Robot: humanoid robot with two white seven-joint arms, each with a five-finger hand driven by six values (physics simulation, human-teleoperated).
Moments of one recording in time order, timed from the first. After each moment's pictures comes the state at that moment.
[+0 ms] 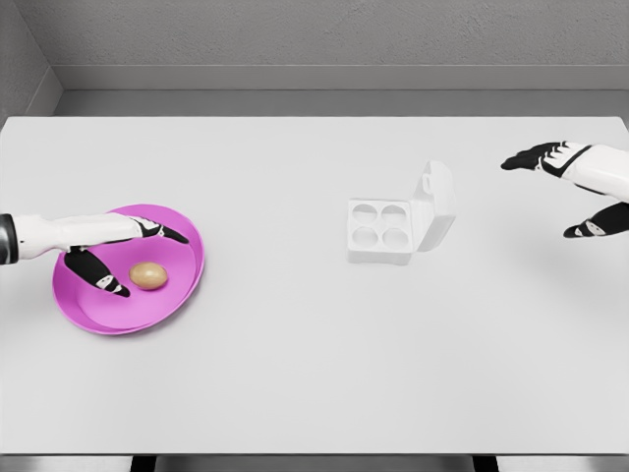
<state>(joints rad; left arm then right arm) -0.88 1.02 -1.27 -1.30 0.22 -0.59 -0.43 -0.40 -1.11 0.43 -1.52 0.02 -0.61 0.43</state>
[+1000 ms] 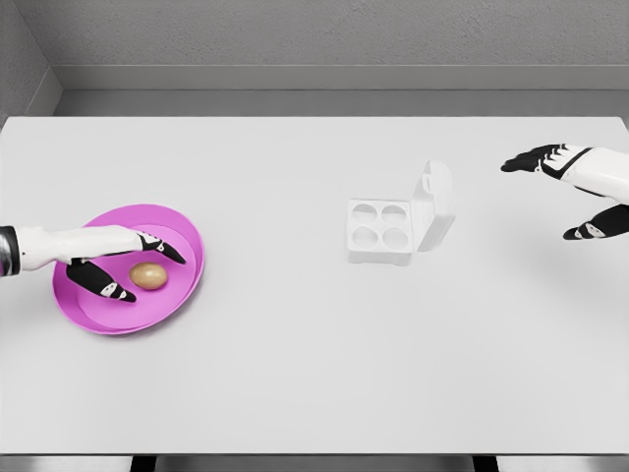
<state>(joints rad) -0.85 1.03 -1.27 -1.29 0.21 -0.61 -0.43 -0.40 -1.11 0.43 -1.52 0.01 -0.61 0.43</state>
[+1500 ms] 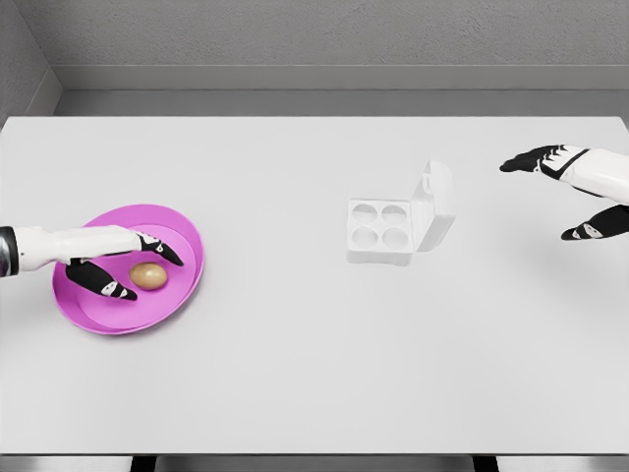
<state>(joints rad) -0.84 1.03 -1.26 -1.30 0.21 -0.61 -0.43 -0.40 -1.10 0.43 -1.50 0.02 -0.61 0.43</state>
